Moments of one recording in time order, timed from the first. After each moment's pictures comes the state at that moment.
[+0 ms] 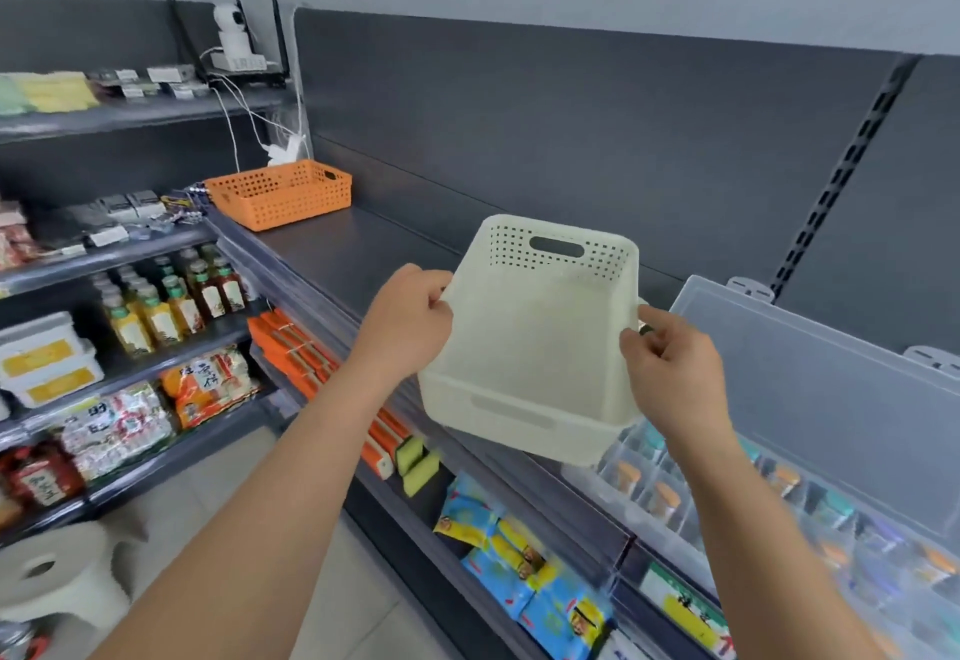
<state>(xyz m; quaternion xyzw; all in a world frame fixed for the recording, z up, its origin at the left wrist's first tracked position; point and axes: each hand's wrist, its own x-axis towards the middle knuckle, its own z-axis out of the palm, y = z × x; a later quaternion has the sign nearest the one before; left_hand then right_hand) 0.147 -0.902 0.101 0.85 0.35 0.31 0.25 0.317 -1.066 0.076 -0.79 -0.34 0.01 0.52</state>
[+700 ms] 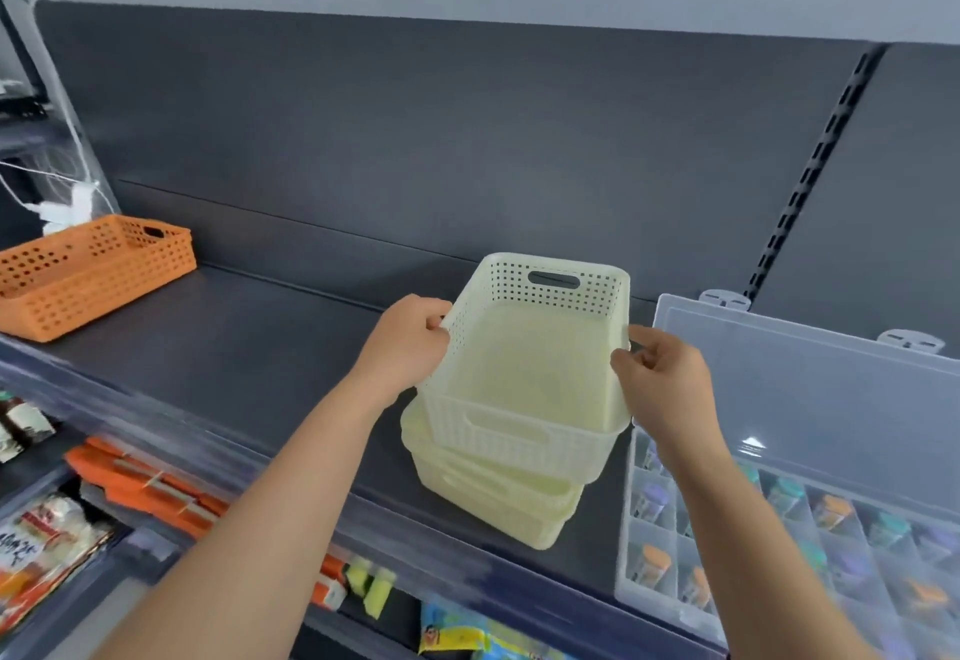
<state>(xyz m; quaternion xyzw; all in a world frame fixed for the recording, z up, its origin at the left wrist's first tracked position) 0.277 -0.746 0.069 0.89 0.21 0.19 0.37 0.367 -0.965 0.058 -0.83 -0.15 -0.06 0.53</state>
